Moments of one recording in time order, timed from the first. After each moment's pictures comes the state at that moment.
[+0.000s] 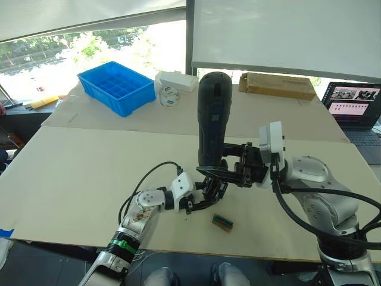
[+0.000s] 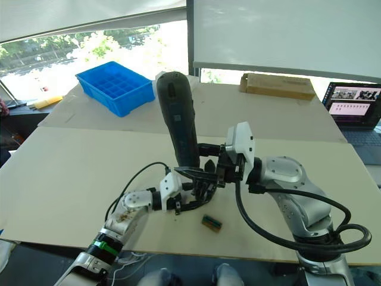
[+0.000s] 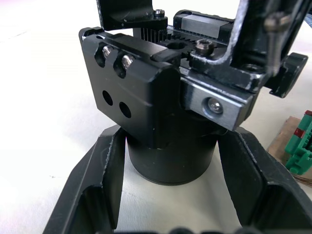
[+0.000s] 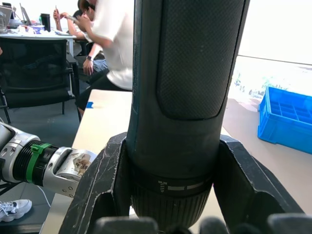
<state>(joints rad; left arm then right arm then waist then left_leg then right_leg) -0.38 0.24 -0.29 0.25 -0.12 -0.01 -0.96 -0.46 -0.54 0.03 -0.50 0.65 0.50 0.91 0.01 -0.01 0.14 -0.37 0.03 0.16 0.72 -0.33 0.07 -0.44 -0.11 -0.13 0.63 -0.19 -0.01</state>
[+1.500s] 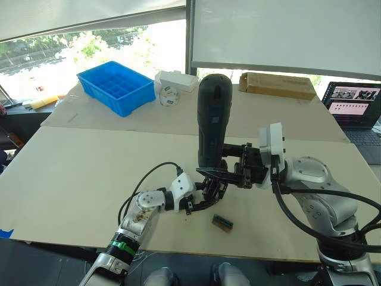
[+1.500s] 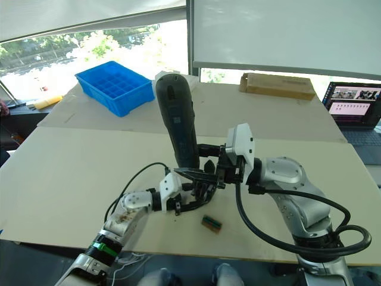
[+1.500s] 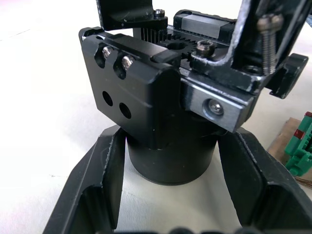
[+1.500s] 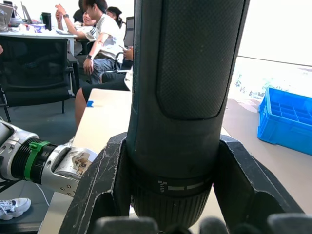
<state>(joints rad) -0.37 0.24 -0.30 0.24 -0.12 0.00 -0.96 -0.46 -0.54 0.03 -0.50 0.63 0.48 0.93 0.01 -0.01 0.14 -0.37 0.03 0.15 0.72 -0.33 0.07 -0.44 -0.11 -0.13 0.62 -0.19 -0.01</state>
